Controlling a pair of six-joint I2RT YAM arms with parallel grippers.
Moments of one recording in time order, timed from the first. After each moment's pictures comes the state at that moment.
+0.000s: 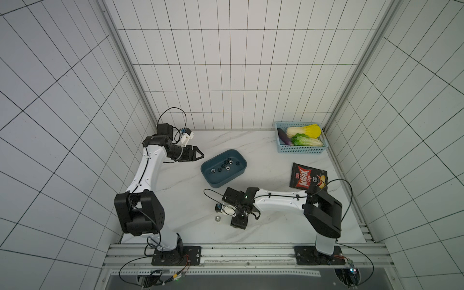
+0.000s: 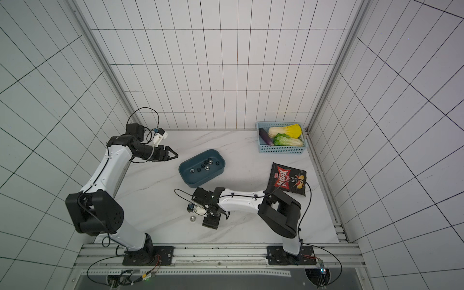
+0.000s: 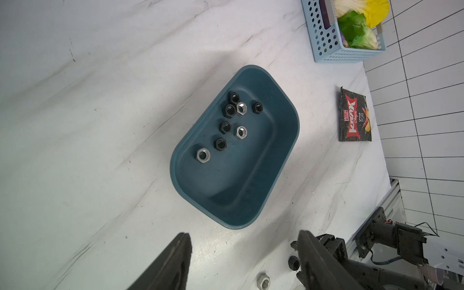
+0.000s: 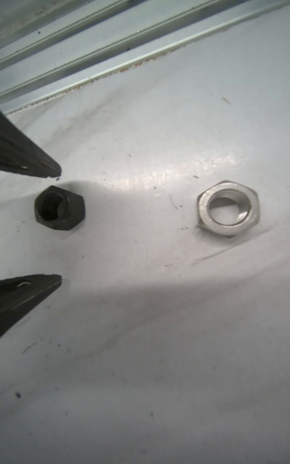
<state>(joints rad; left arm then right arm) 0.09 1.61 1.52 -1.07 0.67 0.15 1.27 1.90 1.26 -0.73 -0.09 -0.24</state>
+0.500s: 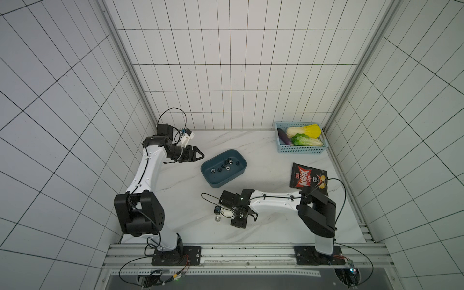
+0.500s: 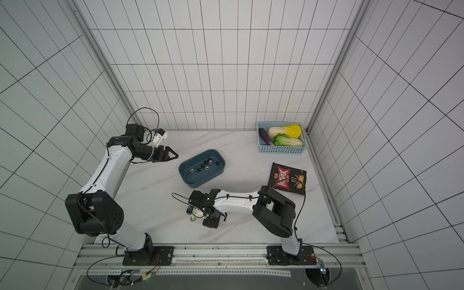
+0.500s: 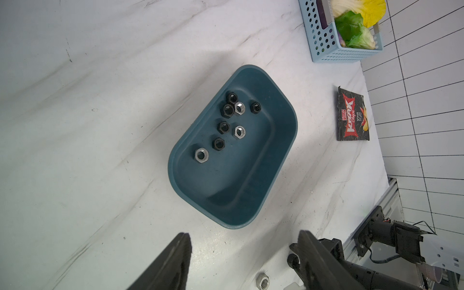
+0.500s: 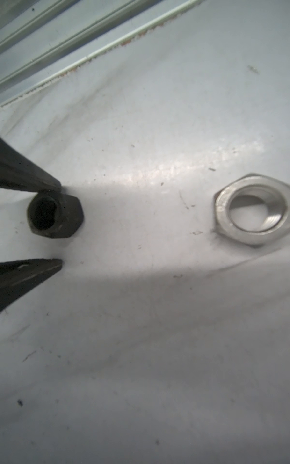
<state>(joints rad) 0.09 1.60 1.51 -1.07 0.68 0.15 1.29 1.92 1.28 -0.78 -0.05 -0.24</state>
